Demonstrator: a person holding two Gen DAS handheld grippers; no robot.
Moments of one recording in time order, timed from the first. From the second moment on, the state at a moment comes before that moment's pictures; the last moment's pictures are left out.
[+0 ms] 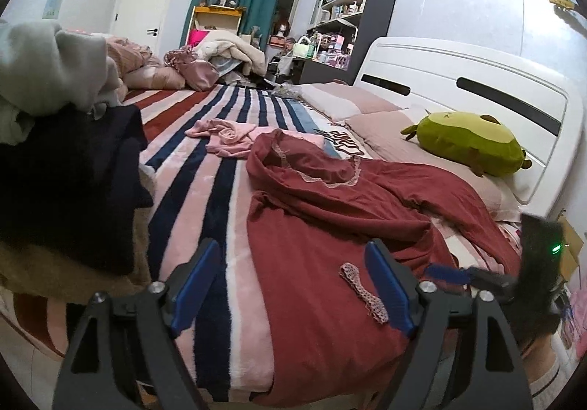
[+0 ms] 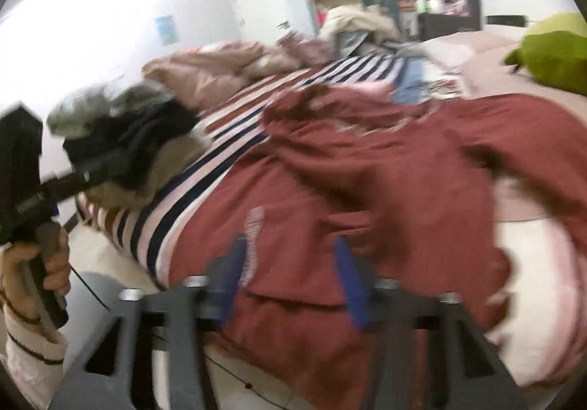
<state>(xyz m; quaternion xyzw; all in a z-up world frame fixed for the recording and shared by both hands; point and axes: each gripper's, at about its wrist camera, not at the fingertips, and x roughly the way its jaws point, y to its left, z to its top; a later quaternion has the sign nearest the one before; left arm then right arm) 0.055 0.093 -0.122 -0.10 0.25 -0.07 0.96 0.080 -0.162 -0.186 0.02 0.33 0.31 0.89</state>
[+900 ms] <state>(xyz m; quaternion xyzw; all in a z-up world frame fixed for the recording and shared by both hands) 0.081 0.081 -0.128 -0.03 0.24 -0.06 0.97 0.077 -0.253 -0.172 0.04 0.30 0.17 0.94</state>
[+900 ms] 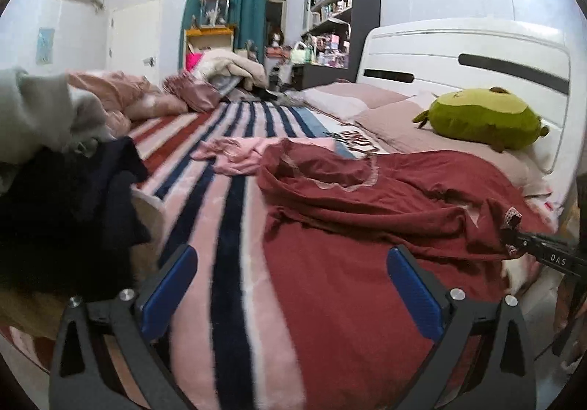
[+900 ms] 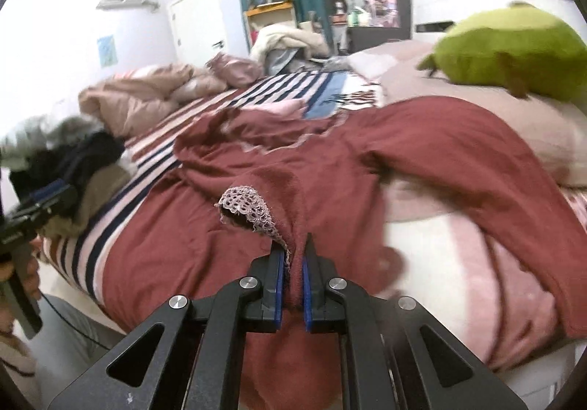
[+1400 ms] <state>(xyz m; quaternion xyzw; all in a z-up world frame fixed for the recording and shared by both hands) 0.187 0.064 -0.147 -0.01 0.32 -0.09 0.94 0.044 -0.319 -0.186 0.11 0.33 0.18 0.92</state>
